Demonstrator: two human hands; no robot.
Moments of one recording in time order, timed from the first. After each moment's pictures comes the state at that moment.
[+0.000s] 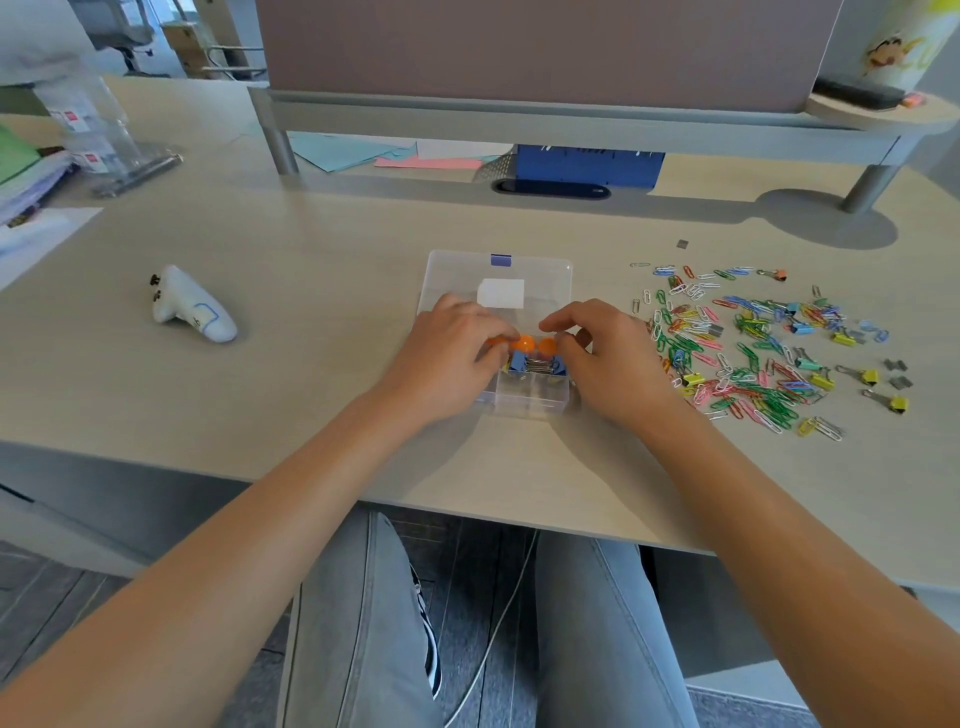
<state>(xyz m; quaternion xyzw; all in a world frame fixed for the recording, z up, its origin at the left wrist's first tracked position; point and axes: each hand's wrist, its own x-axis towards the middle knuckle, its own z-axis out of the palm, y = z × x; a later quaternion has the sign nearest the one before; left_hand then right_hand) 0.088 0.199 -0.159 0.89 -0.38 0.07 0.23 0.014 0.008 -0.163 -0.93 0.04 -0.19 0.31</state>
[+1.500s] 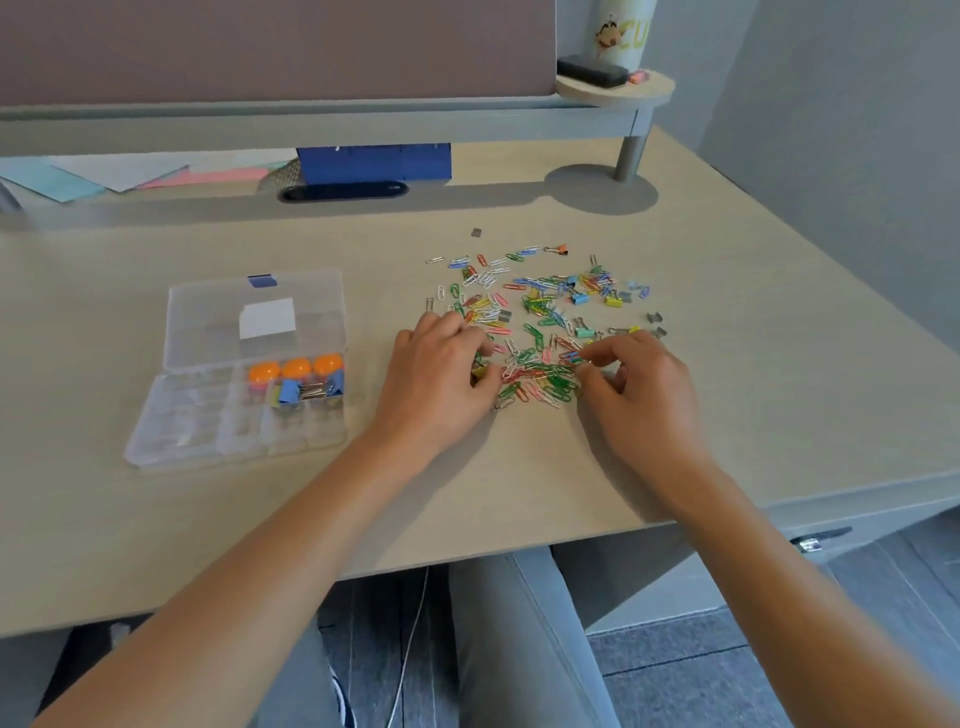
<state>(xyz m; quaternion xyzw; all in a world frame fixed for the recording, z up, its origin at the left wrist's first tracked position) 0.018 0.019 -0.180 0.85 -0.43 0.12 0.26 -0.130 -0.141 -0.182 -0.89 0.26 -0.28 0.24</state>
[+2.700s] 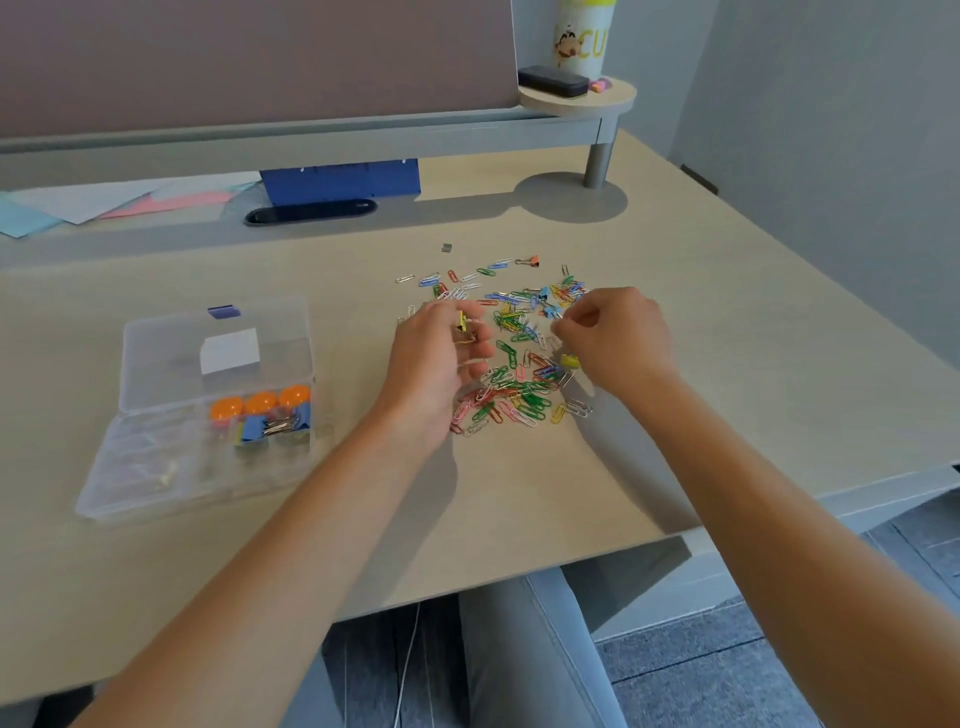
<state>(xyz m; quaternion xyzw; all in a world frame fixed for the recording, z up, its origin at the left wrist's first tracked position) 0.008 -0.026 -0.136 0.61 -0.08 -0.27 0.74 -0.080 -0.185 -0.144 -0.86 0.38 -0.21 0.28</state>
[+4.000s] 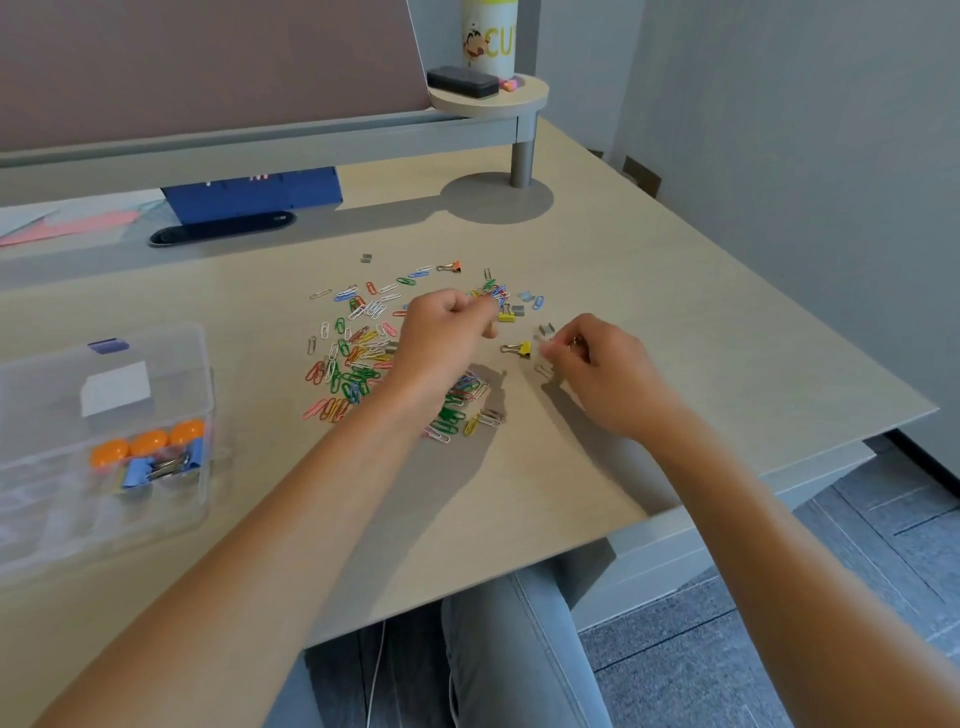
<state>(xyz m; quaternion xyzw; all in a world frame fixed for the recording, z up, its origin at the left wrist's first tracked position) -0.015 -0.111 -0.132 0.75 -0.23 -0.22 0.58 -0.153 -0.231 -0.158 -0.87 0.31 -0.19 0.33</state>
